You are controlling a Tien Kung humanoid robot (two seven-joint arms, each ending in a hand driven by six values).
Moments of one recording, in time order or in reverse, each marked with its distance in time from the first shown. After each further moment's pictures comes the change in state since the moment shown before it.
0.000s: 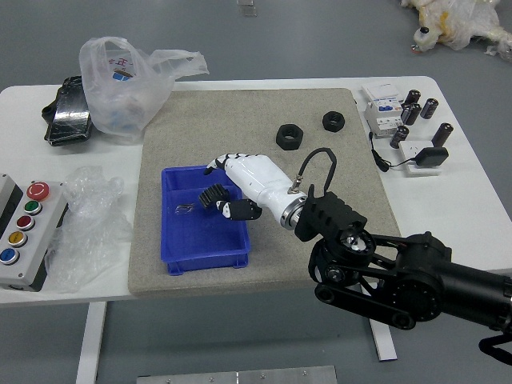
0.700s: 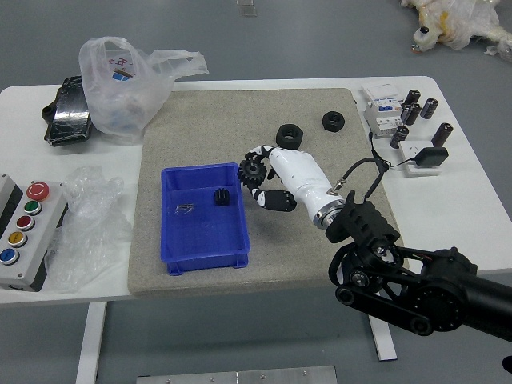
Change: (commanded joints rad) left arm 0.001 -0.002 0.011 0.001 -0.015 0.003 -0.006; right arm -0.076 -0.068 0.022 0.040 0.022 -0.172 0.000
